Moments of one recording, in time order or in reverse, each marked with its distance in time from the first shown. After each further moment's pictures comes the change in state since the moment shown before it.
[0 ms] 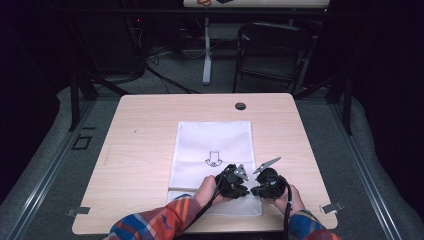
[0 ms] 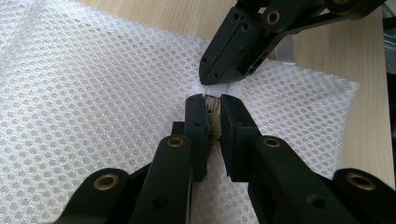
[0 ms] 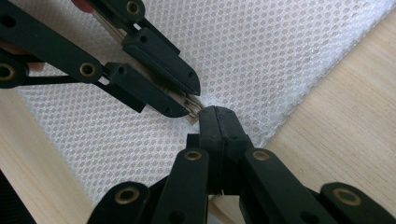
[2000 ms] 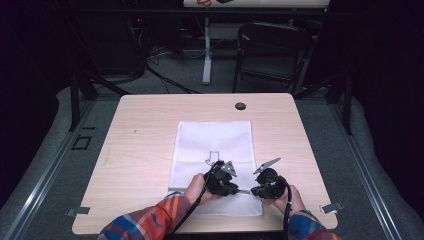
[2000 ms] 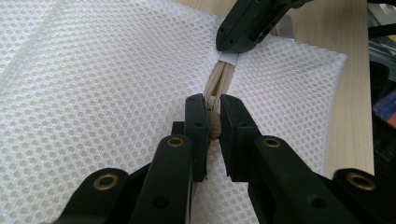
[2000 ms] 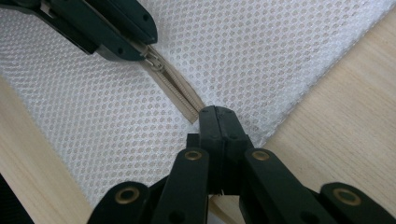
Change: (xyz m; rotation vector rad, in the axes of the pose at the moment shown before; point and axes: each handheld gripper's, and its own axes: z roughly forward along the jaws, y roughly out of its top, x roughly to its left) left arm 0.013 -0.020 -0.027 -0.002 -0.021 -0.042; right arm 0.001 0.000 0.000 0.008 -0.023 -0.017
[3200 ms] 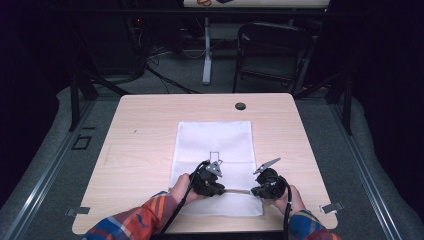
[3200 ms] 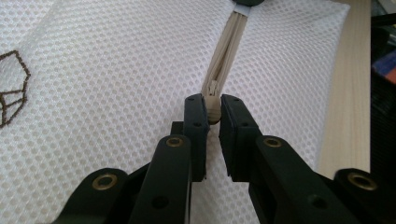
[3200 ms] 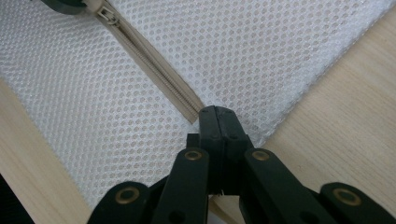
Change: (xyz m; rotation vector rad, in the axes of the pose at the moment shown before) left arm 0.009 -0.031 -0.029 0.018 0.006 -0.020; right arm 0.000 0.000 0.000 -0.001 -0.004 0.002
